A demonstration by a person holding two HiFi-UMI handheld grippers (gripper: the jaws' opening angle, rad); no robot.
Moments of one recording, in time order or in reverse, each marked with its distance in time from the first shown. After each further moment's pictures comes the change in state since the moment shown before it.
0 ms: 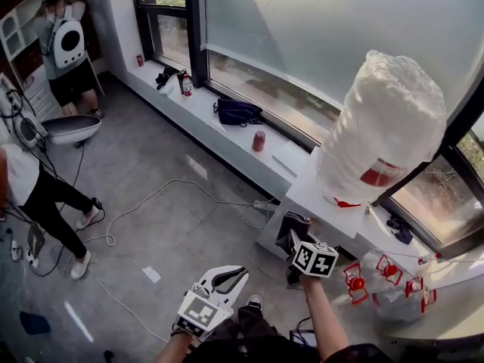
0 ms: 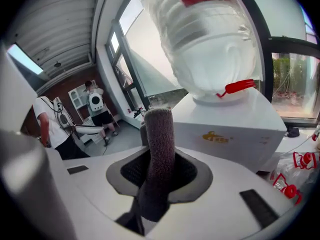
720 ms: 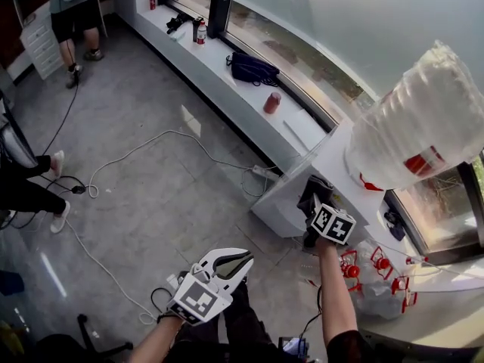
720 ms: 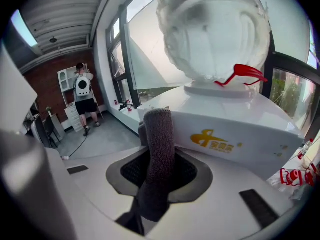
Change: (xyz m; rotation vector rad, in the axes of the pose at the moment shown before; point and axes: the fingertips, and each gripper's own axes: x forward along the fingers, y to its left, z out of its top) left arm -0.007 0.017 -0.083 -0.011 -0.051 -0.061; right arm 0.071 -0.049 -0.010 -0.144 -0.016 -0.200
